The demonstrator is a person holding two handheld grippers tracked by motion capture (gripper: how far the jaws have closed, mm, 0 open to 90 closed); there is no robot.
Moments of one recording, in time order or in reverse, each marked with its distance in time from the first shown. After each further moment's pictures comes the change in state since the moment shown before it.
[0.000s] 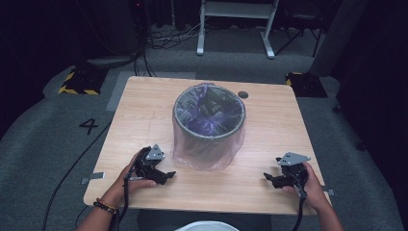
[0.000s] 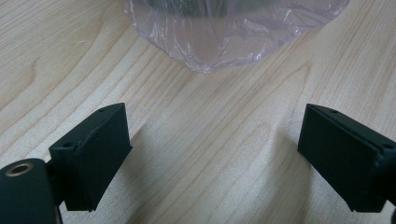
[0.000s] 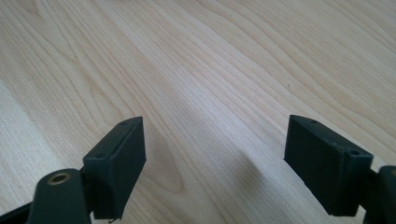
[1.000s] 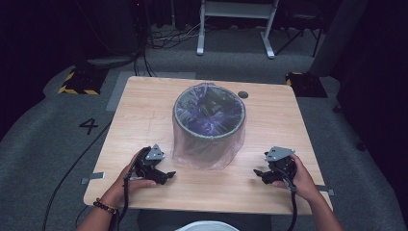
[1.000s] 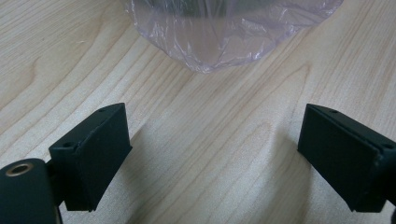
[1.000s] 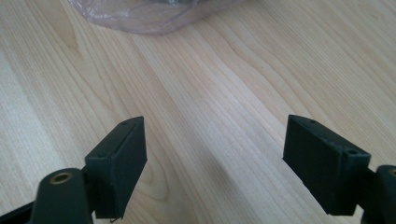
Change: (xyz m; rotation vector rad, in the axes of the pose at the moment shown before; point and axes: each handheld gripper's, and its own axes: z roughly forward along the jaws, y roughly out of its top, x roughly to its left) left arm 0.000 0.000 0.000 0.000 0.000 0.000; right arm 0.016 0.043 0.009 0.032 0.029 -0.134
